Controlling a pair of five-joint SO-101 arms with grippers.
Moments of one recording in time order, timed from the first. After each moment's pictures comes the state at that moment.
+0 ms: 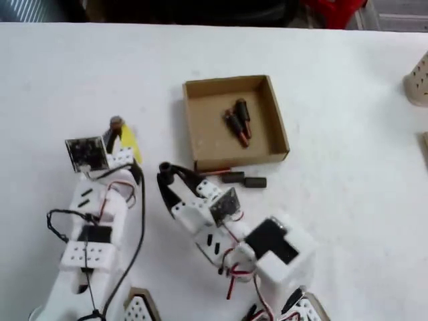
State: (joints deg) left arm -3.5 -55.2 86.6 -10.9 11.8; right arm -45.5 18.3 81.4 -92.0 -1.7
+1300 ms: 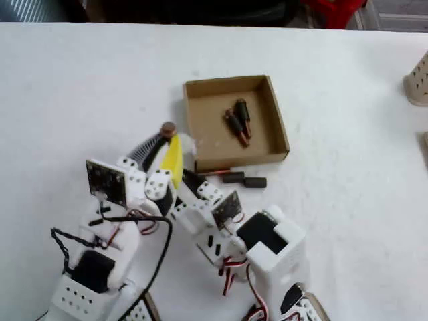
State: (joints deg) left arm 18.7 -90.9 81.9 21.3 11.5; right arm -45.5 21.1 80.9 -95.1 -1.7
